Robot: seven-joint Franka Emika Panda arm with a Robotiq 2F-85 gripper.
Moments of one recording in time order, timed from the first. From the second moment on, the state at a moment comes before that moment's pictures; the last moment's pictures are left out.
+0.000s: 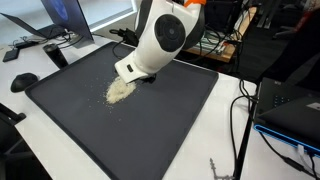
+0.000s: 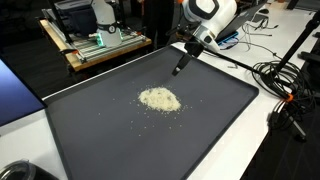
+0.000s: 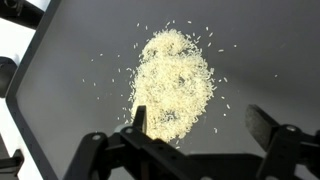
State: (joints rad) arm 0.26 0.68 -0.01 -1.65 -0.69 1.88 0.13
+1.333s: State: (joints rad) arm 0.12 1.01 -0.01 -0.97 -0.41 1.60 -0.21
